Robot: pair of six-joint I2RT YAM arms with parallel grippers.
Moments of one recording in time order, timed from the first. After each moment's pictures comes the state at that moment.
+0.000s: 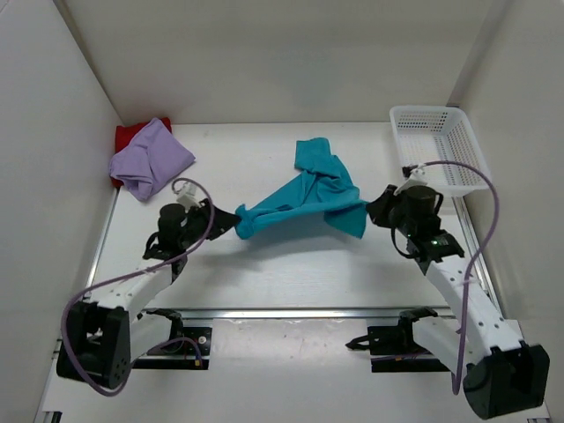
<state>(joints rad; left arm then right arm) -0.27 1.13 0.43 0.34 0.39 -0.75 0.22 0.94 0.65 -0.19 -0.09 0.44</state>
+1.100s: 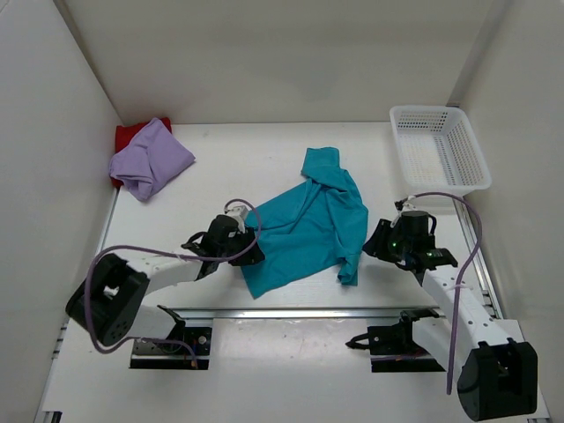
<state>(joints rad) -0.58 1.29 0.45 0.09 0.11 -0.59 0.12 0.88 0.48 -0.44 -0.24 0.41</state>
